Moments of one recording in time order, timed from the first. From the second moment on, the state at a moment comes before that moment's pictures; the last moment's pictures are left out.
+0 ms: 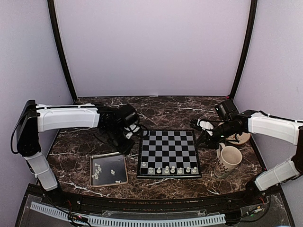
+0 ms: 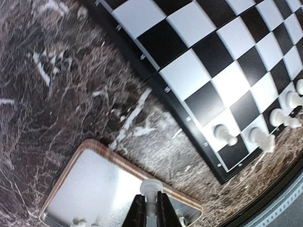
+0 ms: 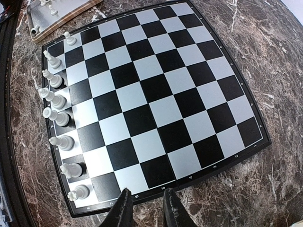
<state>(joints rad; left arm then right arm) -0.87 1.74 1.30 -0.94 0.01 -0.25 0.47 1.32 0.84 -0.56 -0.48 -0.62</state>
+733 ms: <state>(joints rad) -1.07 2.03 1.65 -0.95 0.02 0.06 0.47 1.32 0.84 -0.56 -0.45 -0.62</state>
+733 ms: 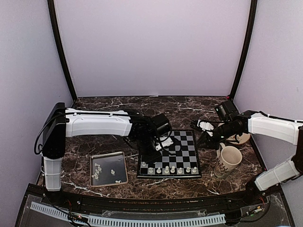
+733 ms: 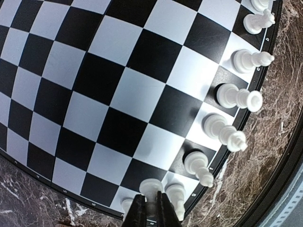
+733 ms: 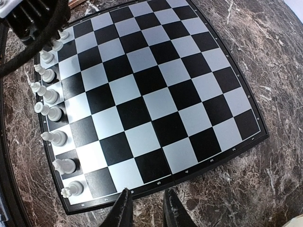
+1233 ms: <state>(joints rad) -1.09 2.09 1.69 -0.98 -0.04 0.10 0.47 1.32 0.83 -0.56 -0.45 -0.62</state>
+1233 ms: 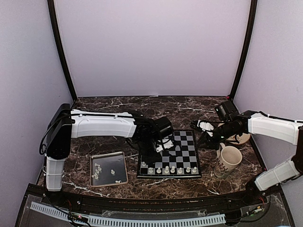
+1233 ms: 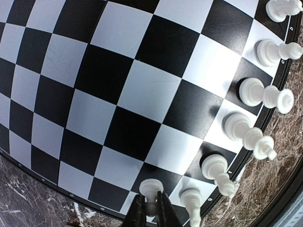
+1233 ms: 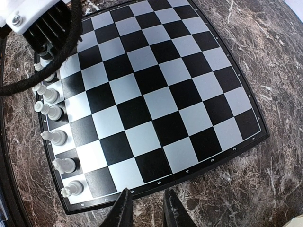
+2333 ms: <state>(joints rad) -1.09 2.12 1.69 -0.99 -0.04 0.12 0.47 1.32 0.83 -0.56 -0.45 -0.62</state>
